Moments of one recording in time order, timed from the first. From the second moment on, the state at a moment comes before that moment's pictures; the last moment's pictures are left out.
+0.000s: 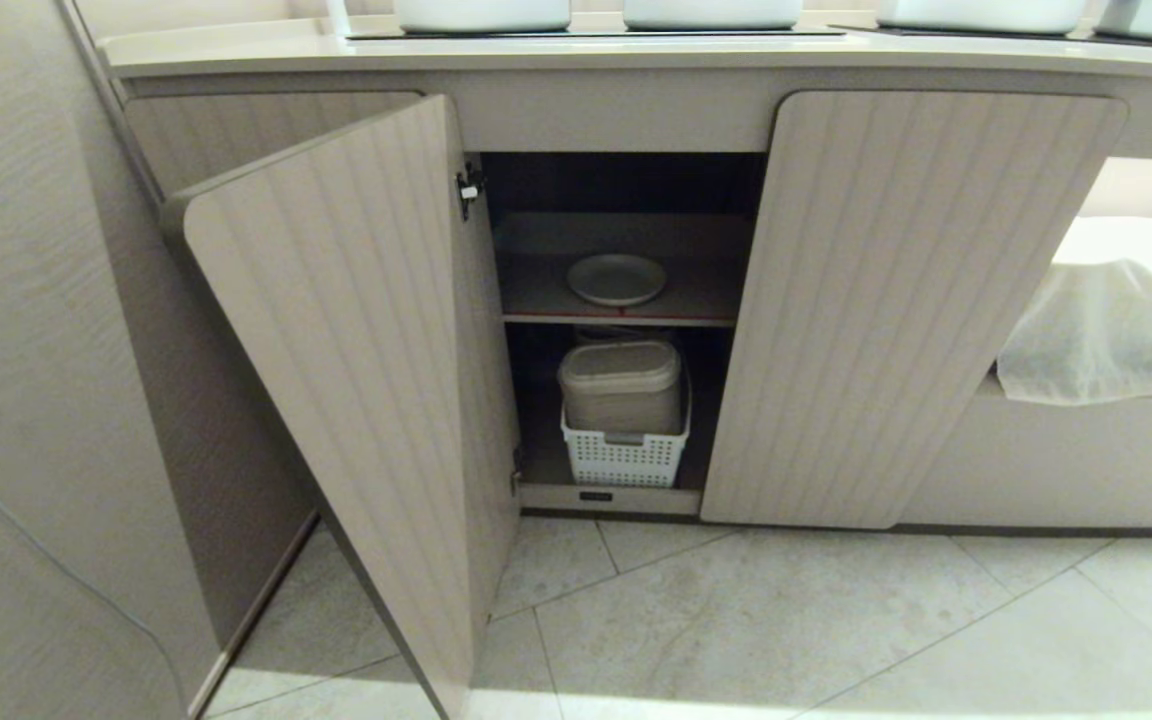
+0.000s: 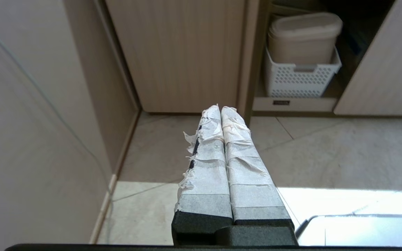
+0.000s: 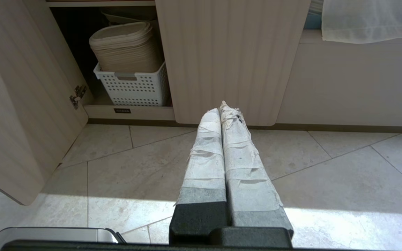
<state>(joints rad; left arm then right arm) 0.00 0.04 -0.25 0.27 0.00 0.03 0.00 0.00 0.00 0.00 0.00 0.03</state>
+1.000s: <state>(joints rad) 0.02 0.67 -0.51 -0.12 0.18 -0.07 0.00 0.00 0.00 0.00 0.00 0.03</state>
